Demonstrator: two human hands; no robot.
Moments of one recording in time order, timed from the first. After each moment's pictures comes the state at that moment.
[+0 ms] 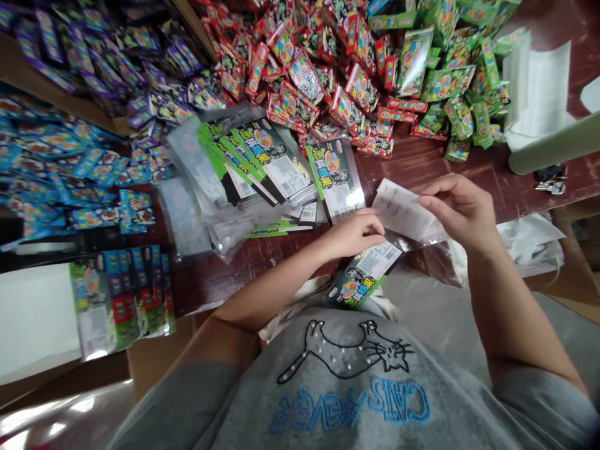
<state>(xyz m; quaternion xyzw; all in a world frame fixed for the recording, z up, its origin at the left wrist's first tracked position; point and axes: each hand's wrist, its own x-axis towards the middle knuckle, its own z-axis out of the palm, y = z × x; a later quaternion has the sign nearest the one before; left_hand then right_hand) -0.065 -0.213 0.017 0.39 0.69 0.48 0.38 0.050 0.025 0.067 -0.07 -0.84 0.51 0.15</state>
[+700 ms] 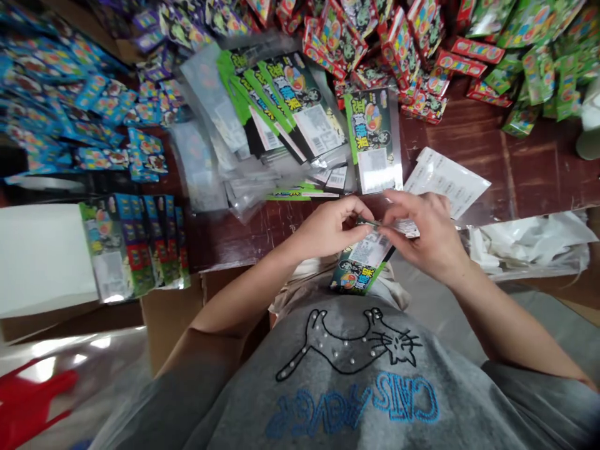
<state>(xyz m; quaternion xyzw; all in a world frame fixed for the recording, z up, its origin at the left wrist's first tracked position) -0.044 -0.317 0.045 0.30 0.69 0.58 0.33 0.061 -0.103 0.071 0.04 -0.94 0.33 0.07</state>
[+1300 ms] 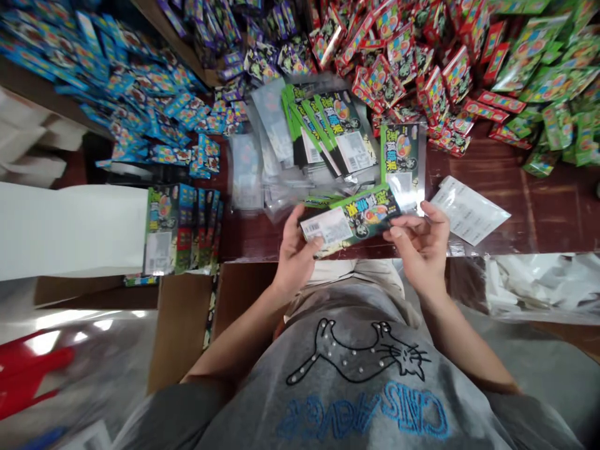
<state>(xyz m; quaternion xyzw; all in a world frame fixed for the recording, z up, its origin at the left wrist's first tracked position) 0.004 -0.414 0.006 -0.02 0.62 0.77 0.13 0.064 -0.163 0.025 -0.11 -0.73 0.66 0.13</state>
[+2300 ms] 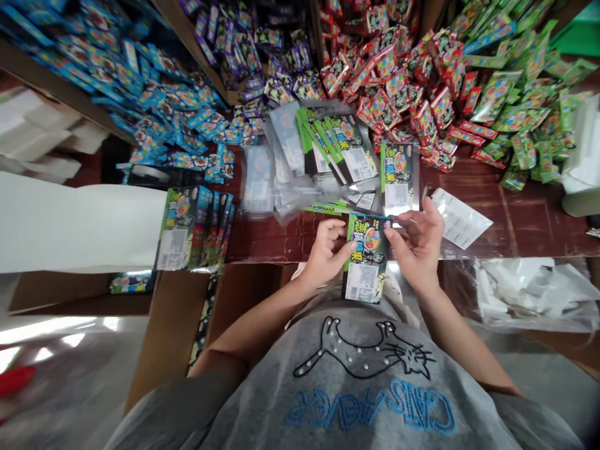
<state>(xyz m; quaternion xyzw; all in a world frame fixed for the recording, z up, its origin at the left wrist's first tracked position) 0.007 -0.378 0.003 0.13 0.65 0.74 0.16 0.056 -0.168 0.032 -0.04 -0.74 0.63 0.21</state>
